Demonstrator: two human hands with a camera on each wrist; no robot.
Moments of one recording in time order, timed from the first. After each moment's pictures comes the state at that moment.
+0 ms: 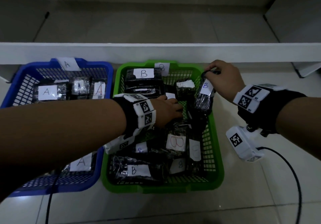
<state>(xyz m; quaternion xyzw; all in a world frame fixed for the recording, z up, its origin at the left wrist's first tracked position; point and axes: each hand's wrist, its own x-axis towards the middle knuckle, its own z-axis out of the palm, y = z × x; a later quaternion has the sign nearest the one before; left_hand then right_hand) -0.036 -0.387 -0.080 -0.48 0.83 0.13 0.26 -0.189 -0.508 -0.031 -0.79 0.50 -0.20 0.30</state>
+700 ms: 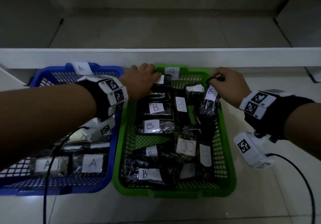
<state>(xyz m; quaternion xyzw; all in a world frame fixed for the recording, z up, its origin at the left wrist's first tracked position) 0.057 -0.379 -0.035 -0.69 0.70 0.01 0.15 -0.180 -0.505 -0.038 -0.81 0.47 -0.17 0.31</state>
